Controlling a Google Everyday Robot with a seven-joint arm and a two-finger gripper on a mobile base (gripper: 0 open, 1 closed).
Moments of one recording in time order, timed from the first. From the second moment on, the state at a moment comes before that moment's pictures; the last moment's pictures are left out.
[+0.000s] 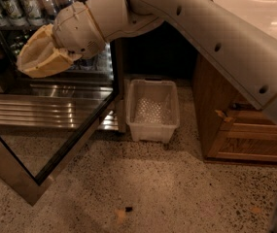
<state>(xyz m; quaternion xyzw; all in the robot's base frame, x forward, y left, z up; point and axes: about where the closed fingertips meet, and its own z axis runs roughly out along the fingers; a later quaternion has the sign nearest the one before) 0.471 0.206 0.998 -0.76 0.31 0.39 0.42</state>
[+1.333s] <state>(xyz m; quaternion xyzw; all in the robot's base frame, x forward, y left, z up) 0.518 0.244 0.973 -0.68 0.52 0.19 0.48</state>
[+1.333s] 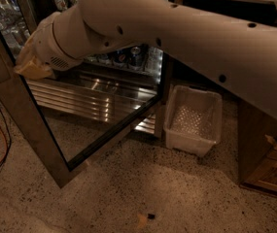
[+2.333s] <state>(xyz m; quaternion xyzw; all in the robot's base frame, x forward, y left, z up) 0.518 0.244 0.973 -0.68 0.52 0.19 0.48</state>
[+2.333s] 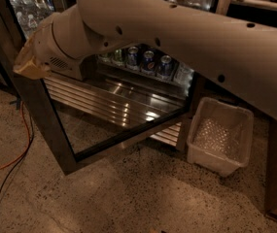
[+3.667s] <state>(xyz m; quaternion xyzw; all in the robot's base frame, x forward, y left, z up) 0.526 0.244 0.981 -0.66 0.54 0.17 0.50</state>
